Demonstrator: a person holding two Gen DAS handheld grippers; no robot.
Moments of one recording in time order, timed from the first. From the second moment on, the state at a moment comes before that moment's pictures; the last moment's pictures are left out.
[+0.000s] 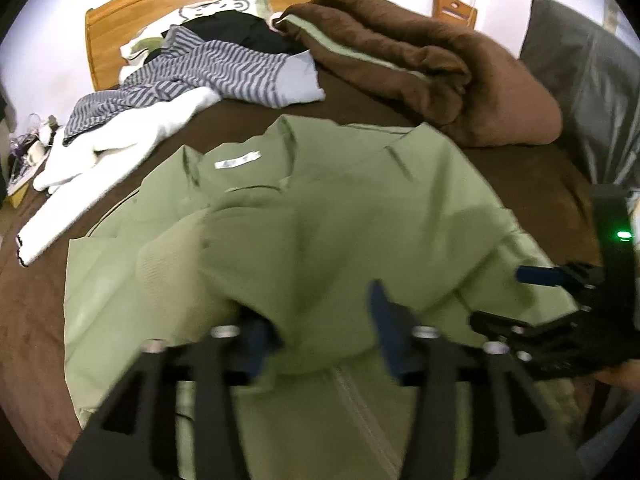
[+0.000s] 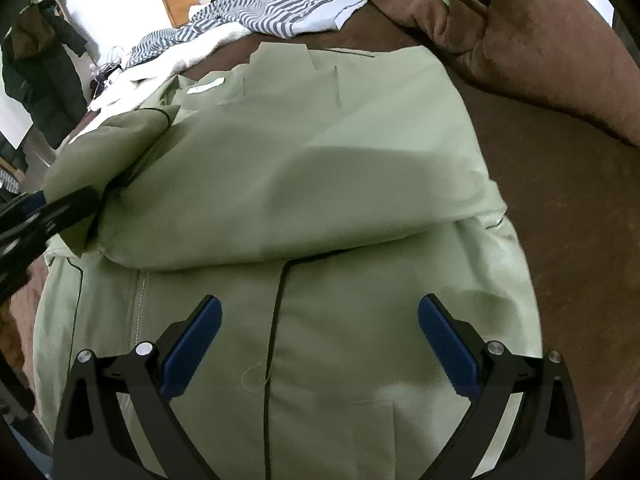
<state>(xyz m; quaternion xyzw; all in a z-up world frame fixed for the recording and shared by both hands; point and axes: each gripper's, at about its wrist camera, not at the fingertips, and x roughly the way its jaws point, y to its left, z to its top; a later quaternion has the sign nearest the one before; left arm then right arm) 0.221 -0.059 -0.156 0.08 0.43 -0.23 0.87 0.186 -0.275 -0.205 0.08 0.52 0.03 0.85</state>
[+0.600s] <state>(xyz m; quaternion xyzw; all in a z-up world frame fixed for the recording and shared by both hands) 0.227 0.044 -0.170 0.06 0.46 -0.15 0.87 0.203 -0.190 -0.146 -0.07 0.44 0.16 0.88</state>
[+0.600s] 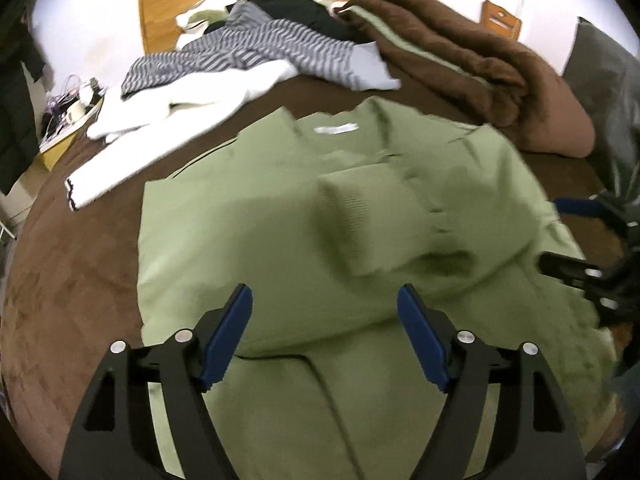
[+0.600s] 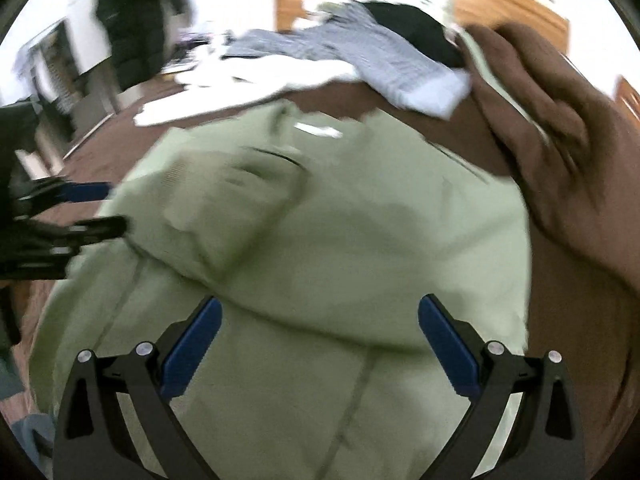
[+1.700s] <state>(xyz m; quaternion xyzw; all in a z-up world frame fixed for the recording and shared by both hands) 0.255 0.068 -0.237 0.02 0.51 -0.18 0.84 0.225 -0.032 -0.207 -0.51 0.29 0.22 0.78</state>
